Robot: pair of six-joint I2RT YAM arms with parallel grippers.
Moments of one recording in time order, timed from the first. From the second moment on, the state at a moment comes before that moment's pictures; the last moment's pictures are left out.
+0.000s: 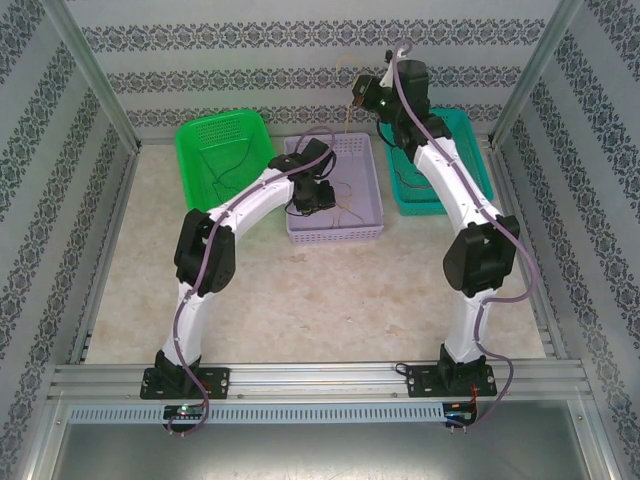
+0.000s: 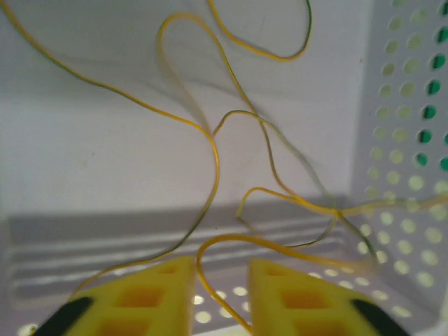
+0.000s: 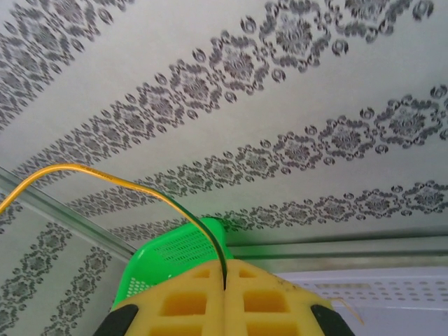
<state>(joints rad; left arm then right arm) -0.55 2.20 2.00 -0.91 0.10 -0.77 0.28 2.00 2.01 -0.24 -0.20 0.60</state>
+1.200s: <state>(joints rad) -0.51 1.62 1.66 -1.06 -0.07 -0.85 0.28 2.45 2.29 -0.72 -0.21 0.59</state>
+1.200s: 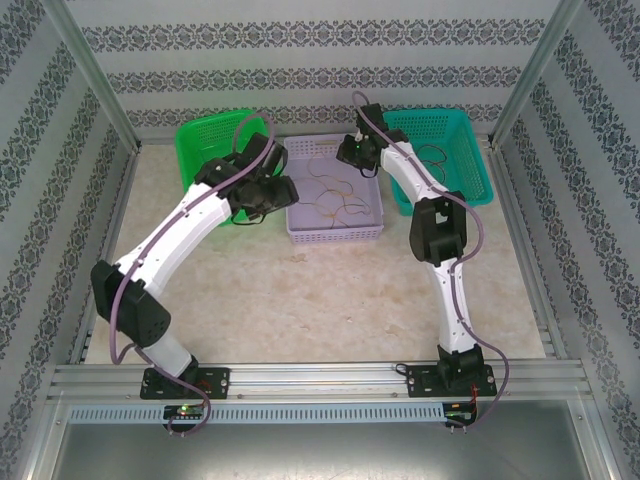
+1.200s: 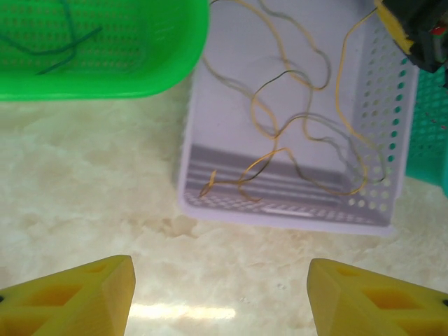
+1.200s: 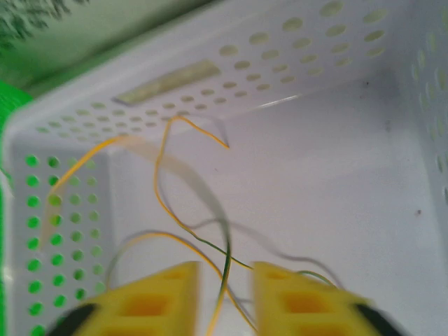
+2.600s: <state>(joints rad) -0.09 1.19 0.29 0.29 -0.49 -0.16 0.03 1.37 0.47 0.32 0.24 0.11</state>
